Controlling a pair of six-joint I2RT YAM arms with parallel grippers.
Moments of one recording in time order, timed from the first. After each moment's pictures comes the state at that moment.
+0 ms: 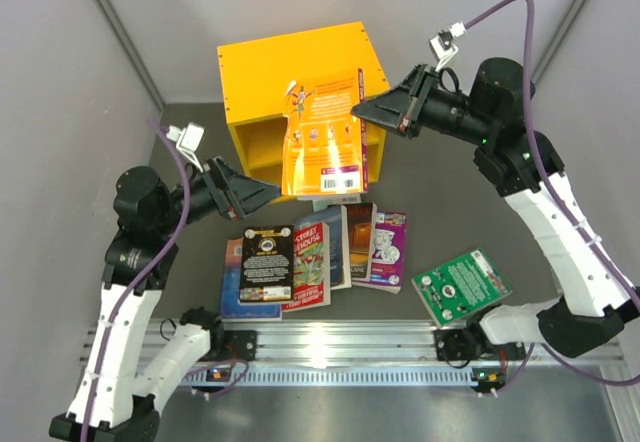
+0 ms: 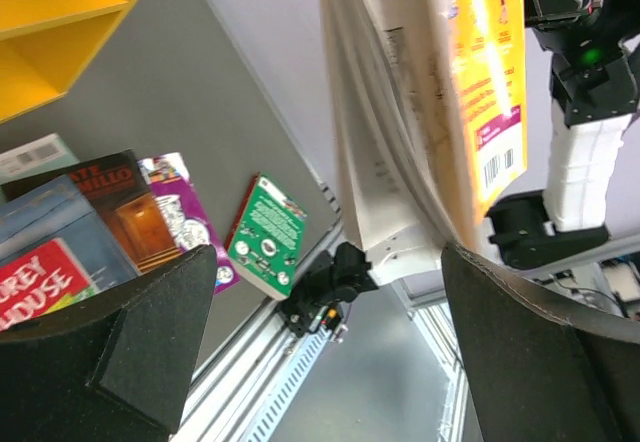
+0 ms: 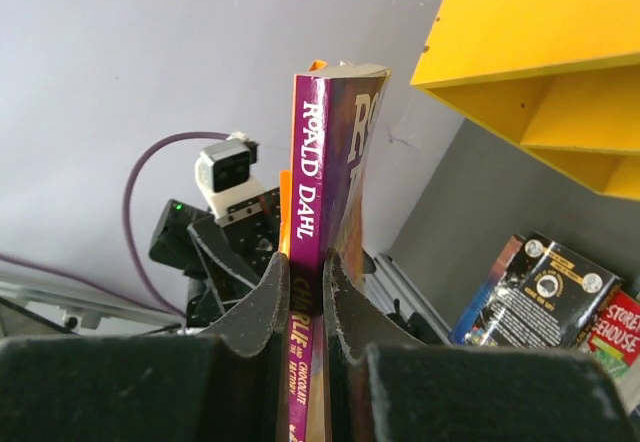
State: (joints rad) left arm -0.20 0.77 1.09 -0.33 0.81 -0.86; right arm 0.54 1.31 1.74 -0.41 -0.53 0.99
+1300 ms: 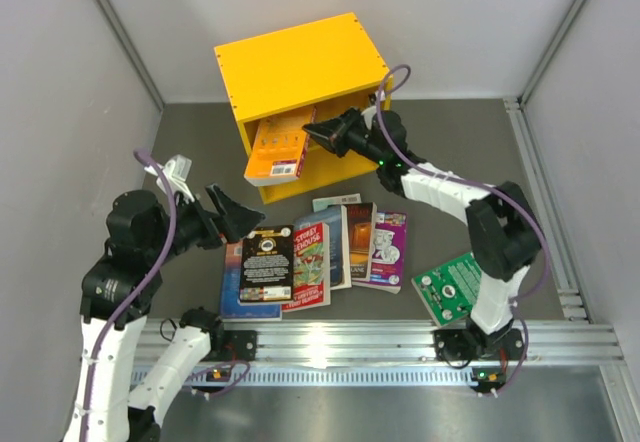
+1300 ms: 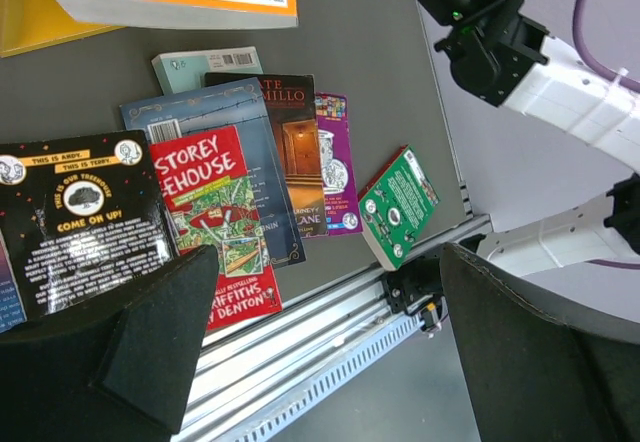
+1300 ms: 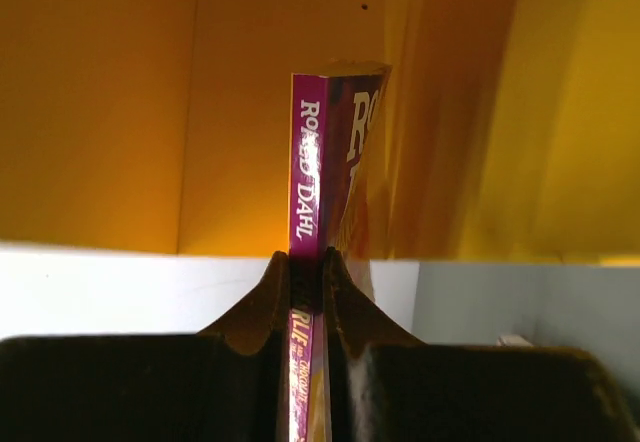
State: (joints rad) left arm -0.20 0.66 1.18 -0.91 0.45 -0.63; right arm 0.59 1.79 1.24 0.52 -0.33 1.40
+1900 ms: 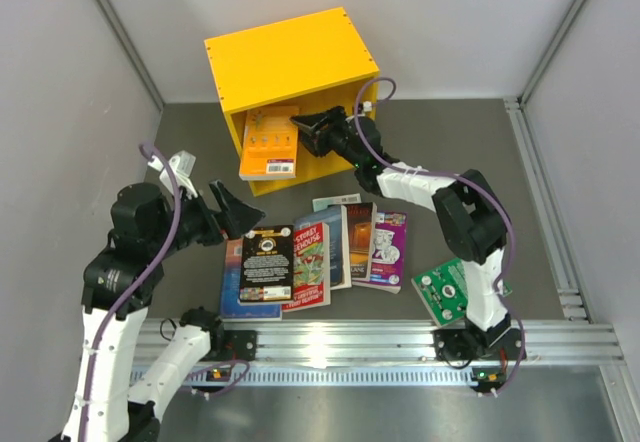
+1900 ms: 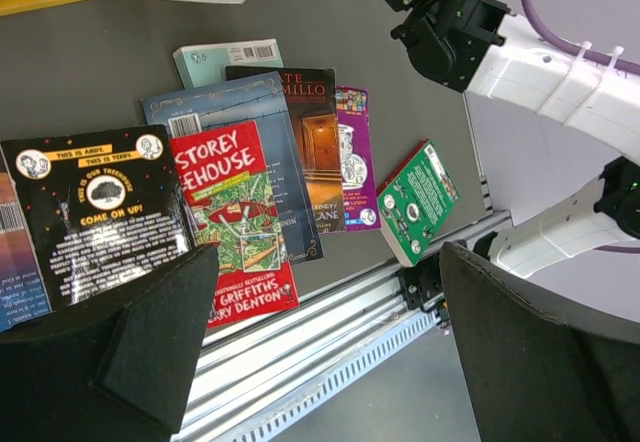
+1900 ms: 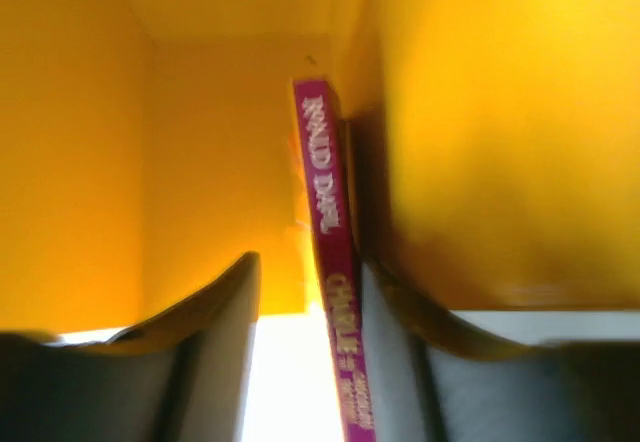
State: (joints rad) left arm -0.20 0.70 1.21 -0.95 0.43 -0.59; right arm 0.64 2.04 1.41 0.59 -0.15 1.56
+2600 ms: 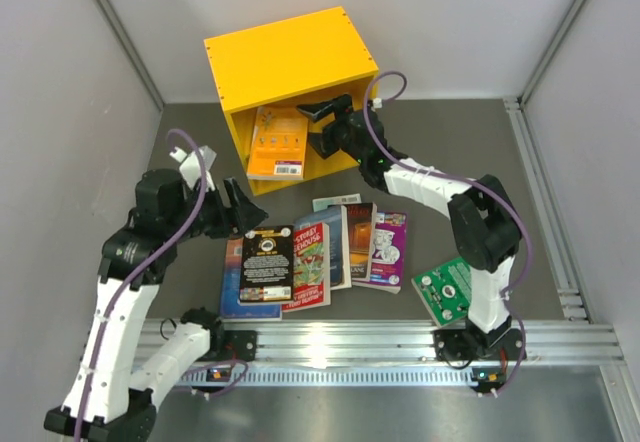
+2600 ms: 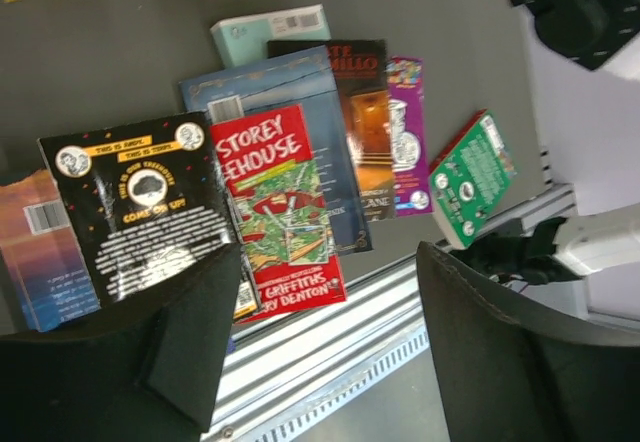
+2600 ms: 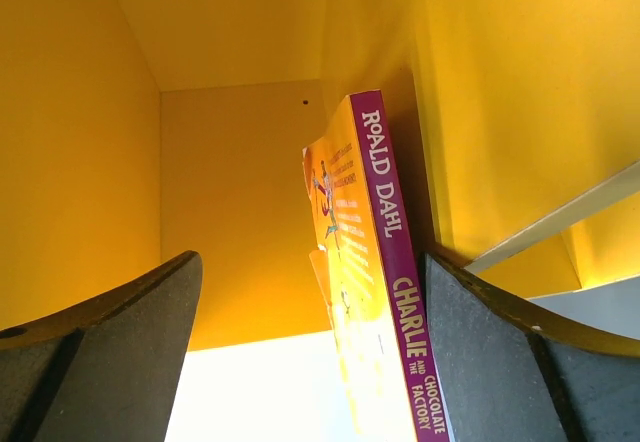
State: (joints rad) left arm -0.23 0.79 1.18 -0.94 0.40 -0.49; right arm 0.64 1.95 1.42 0.41 -0.01 1.54
